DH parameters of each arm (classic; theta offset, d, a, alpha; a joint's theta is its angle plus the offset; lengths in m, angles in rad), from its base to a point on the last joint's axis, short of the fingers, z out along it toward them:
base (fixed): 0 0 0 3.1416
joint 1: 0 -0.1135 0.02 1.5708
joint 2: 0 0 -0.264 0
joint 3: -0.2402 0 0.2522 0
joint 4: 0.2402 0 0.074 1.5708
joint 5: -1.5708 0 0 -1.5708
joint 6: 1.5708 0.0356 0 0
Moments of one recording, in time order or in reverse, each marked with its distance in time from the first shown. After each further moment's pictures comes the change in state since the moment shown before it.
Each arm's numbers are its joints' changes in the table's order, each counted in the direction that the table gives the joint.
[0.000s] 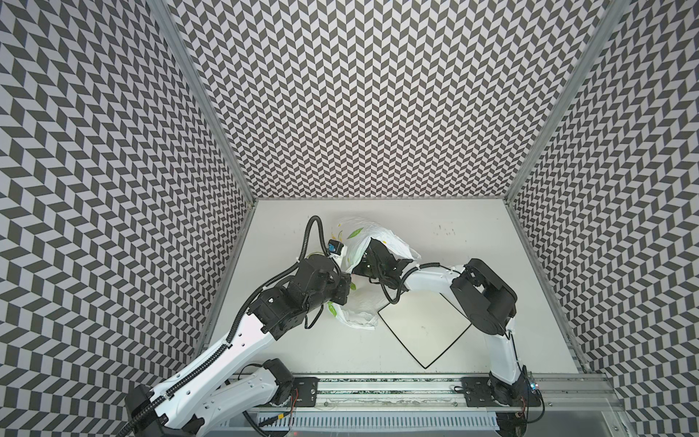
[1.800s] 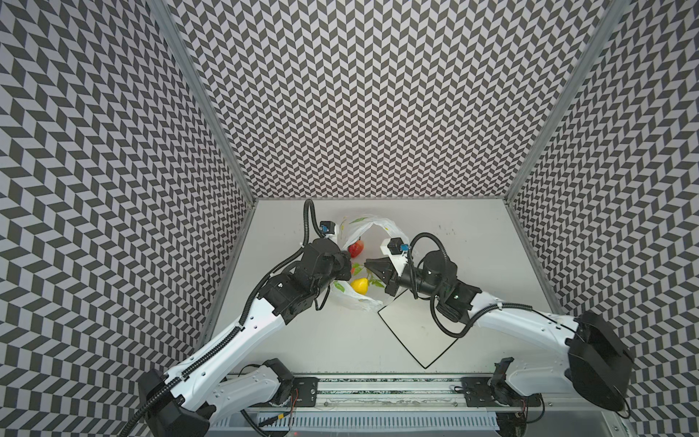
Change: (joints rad) left arm -0.048 0.123 -0.085 -0.114 0.156 -0.121; right arm -0.023 -0.787 0.545 -0.308 0.226 -0.844
